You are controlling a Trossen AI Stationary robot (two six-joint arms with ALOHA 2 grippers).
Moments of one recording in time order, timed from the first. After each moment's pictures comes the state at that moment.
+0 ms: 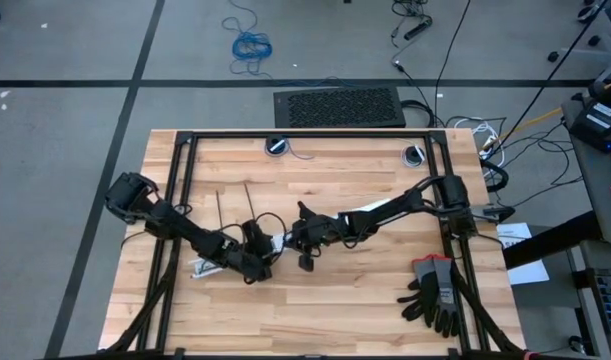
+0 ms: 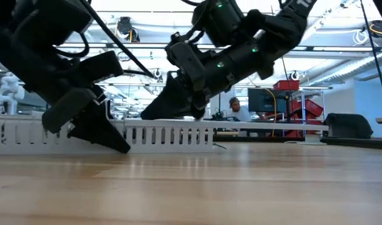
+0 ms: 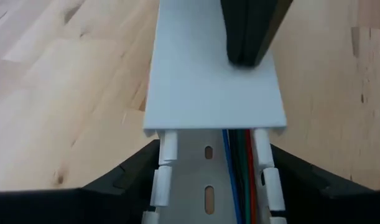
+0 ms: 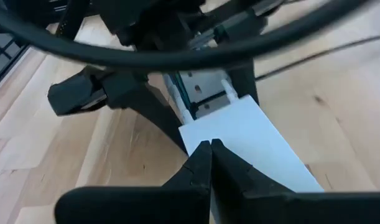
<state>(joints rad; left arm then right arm) -0.43 1.66 0.57 0.18 -0.61 -0.47 0.12 2.06 1.09 0.41 0.01 0.24</state>
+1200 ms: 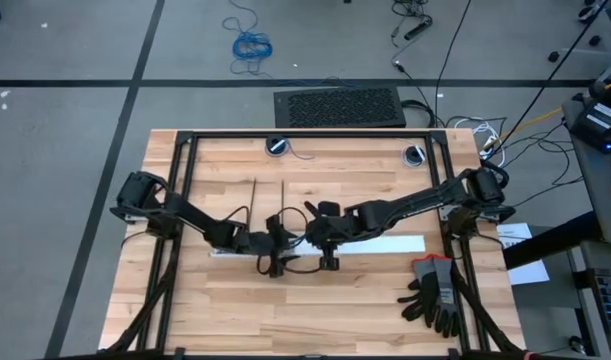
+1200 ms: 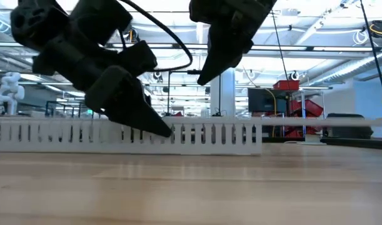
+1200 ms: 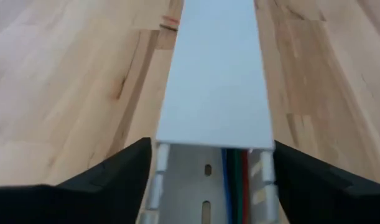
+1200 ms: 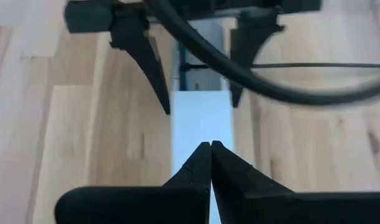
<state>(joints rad) -0.26 1.74 0.60 0.52 -0.27 -0.18 0.19 1.78 1.32 -0.51 0.13 0.17</state>
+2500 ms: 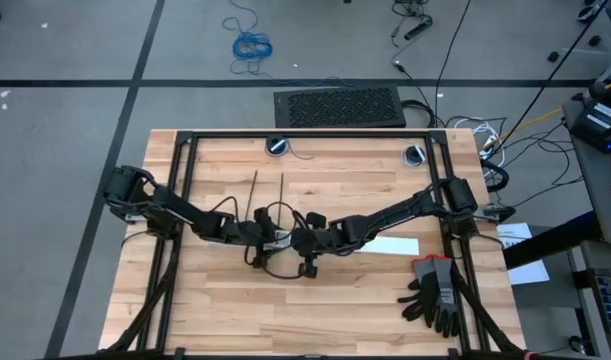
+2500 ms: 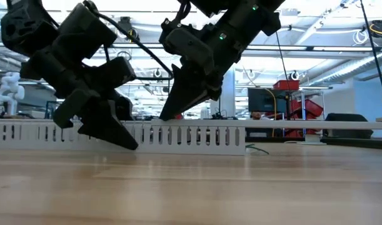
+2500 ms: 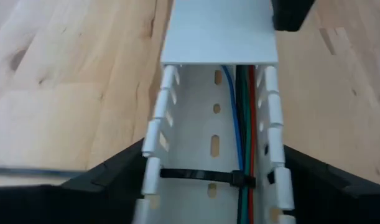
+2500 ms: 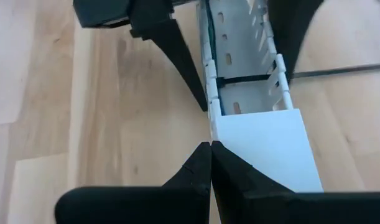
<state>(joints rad) -0.18 1.60 0.44 0.47 -0.19 -0.04 0.20 1.99 1.32 -0.20 0.18 0.32</state>
